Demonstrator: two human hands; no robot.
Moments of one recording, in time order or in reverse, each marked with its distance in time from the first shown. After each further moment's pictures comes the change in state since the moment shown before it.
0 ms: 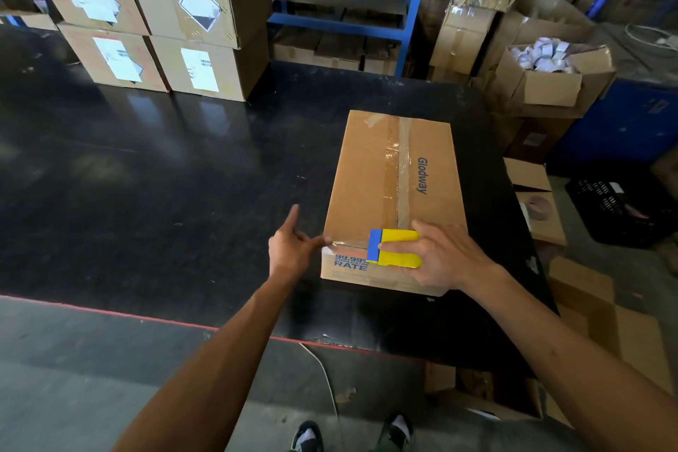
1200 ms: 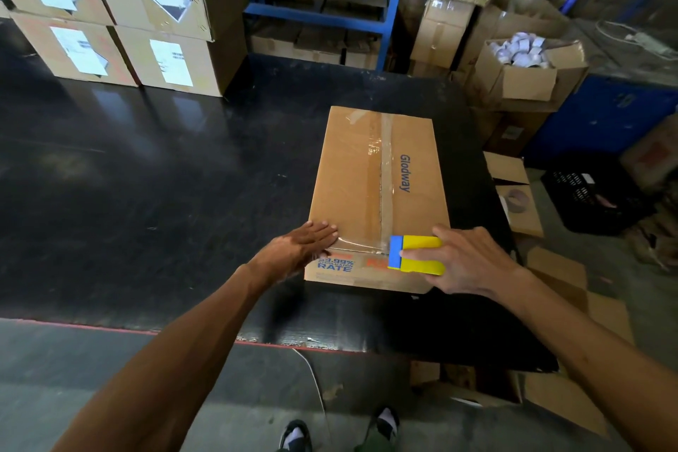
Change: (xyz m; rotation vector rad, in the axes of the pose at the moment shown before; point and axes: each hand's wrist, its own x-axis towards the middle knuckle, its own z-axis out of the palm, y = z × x) left_hand 0.048 -0.028 0.004 0.677 -0.475 1.209; right_hand -0.038 0.040 -0.011 -0.131 -0.117 0.000
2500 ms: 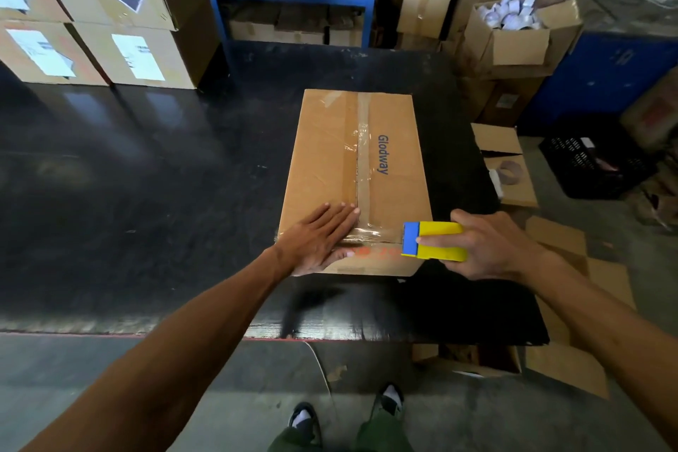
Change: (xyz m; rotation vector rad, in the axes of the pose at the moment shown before) left_hand 0.069 0.044 0.027 0.307 -0.188 0.032; right_hand -0.031 0.060 0.041 0.028 0.043 -0.032
